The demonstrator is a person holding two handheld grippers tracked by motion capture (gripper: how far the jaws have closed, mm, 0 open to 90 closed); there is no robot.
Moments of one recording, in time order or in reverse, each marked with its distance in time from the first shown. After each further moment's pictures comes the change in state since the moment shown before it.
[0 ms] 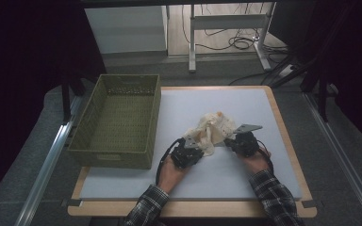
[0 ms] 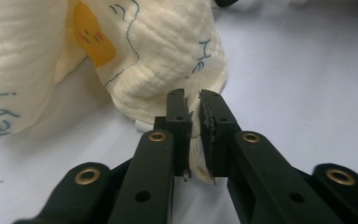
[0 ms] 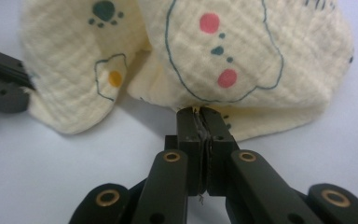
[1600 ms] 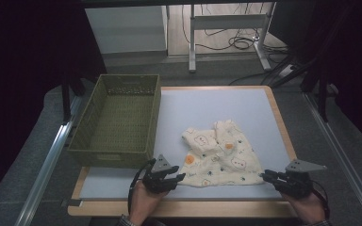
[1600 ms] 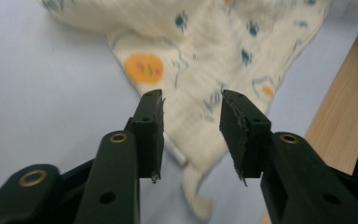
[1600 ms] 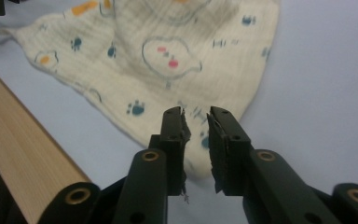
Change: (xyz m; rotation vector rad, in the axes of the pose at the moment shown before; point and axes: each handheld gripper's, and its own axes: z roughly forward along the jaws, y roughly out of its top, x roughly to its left) left arm -0.032 -0.052 -0.099 -0.070 0.020 -0.075; right arm 0.009 -0.097 -0.150 -0.061 0.035 0.082
